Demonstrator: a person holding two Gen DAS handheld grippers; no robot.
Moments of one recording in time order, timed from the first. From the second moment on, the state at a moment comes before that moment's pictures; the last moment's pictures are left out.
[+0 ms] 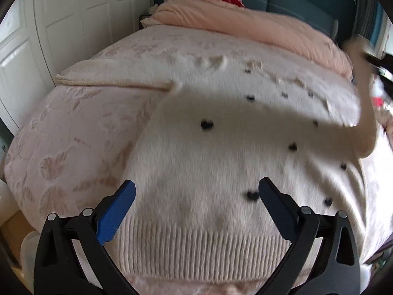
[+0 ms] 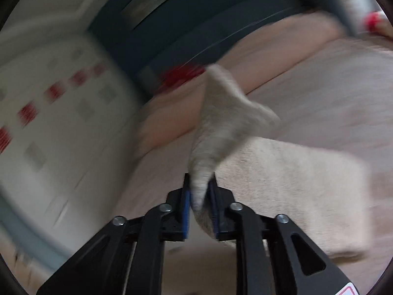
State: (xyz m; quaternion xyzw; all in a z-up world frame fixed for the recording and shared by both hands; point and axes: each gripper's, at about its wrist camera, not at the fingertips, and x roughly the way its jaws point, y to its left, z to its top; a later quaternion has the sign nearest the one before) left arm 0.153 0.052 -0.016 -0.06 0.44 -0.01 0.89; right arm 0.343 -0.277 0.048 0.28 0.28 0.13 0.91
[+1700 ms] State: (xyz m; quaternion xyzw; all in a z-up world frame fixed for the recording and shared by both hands) left arm 0.399 0.011 -0.099 -0.20 0.48 -0.04 0.85; right arm 0.262 -0.346 -0.070 0.21 0.37 -0.16 0.89
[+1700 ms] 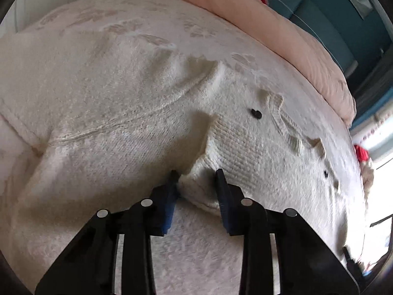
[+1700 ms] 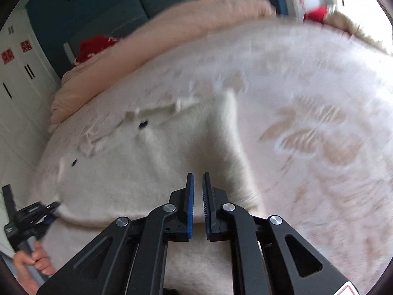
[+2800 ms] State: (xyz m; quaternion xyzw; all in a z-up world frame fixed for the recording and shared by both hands) left arm 0.425 0.304 0.007 -0.24 0.33 0.14 0.90; right arm 0.224 -0.230 -0.120 0.09 0.39 -0.15 0.90
